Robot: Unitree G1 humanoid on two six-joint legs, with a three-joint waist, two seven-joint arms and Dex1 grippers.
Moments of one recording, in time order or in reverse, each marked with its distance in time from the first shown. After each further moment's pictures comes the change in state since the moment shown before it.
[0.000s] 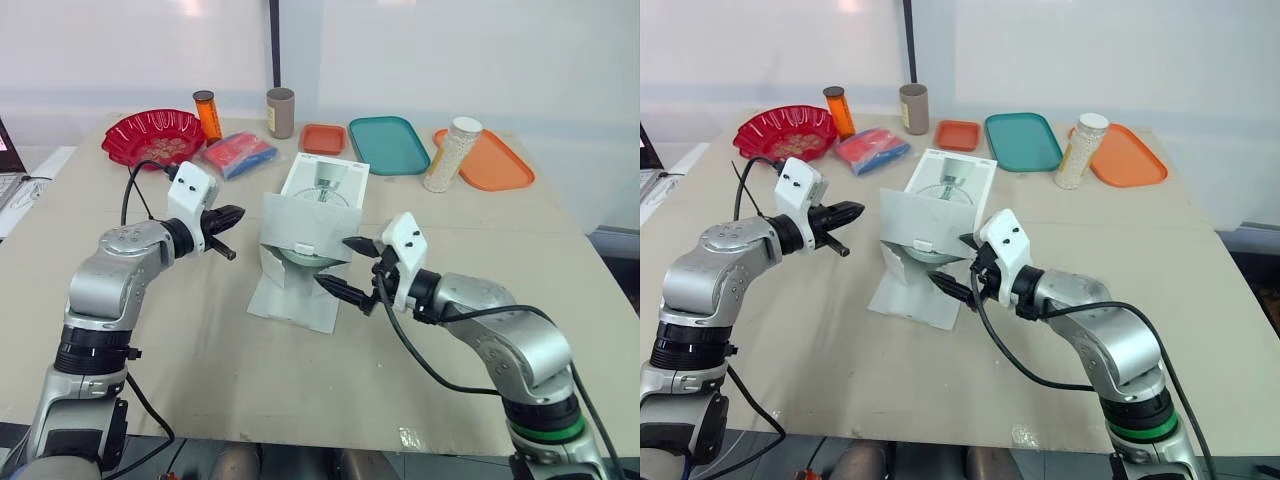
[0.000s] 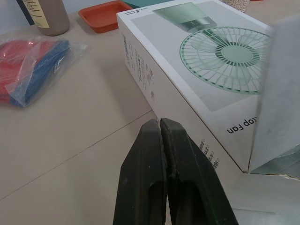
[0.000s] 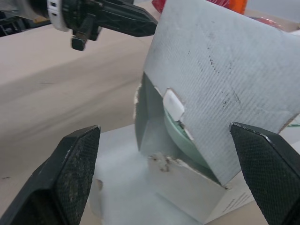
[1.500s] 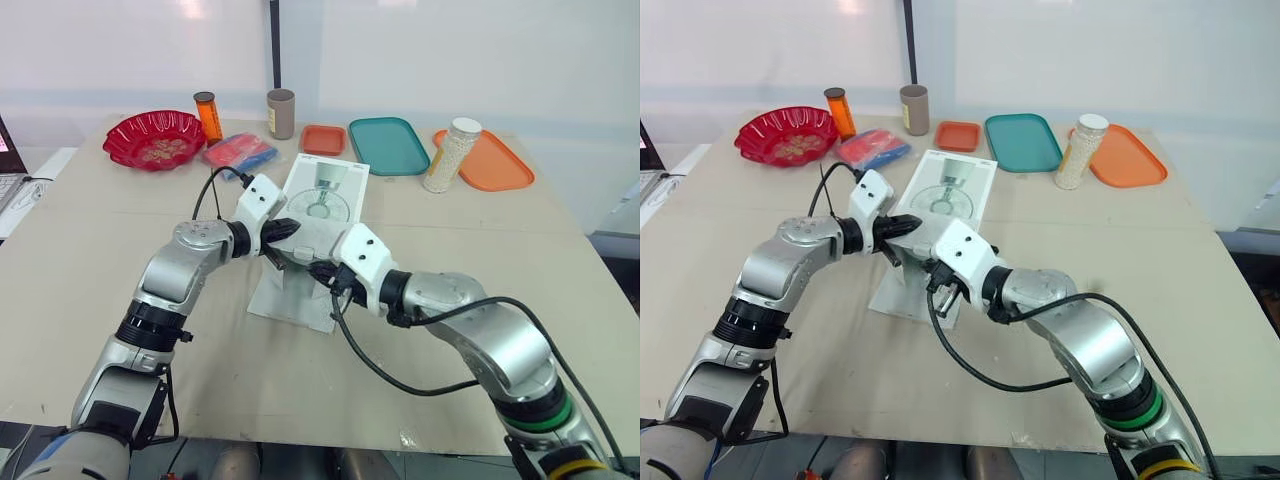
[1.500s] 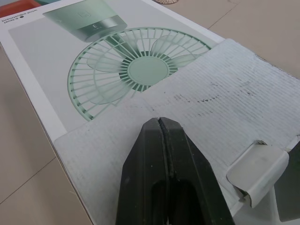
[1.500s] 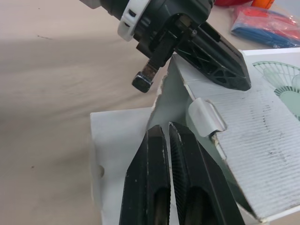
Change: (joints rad) left arm -0.141 -0.135 -0.228 0.190 0.084 -0.095 -0.082; right arm -0.147 -0.046 0.212 -0.094 -0.150 0.152 -0.040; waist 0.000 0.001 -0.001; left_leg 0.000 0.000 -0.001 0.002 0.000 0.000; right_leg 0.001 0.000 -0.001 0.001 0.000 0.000
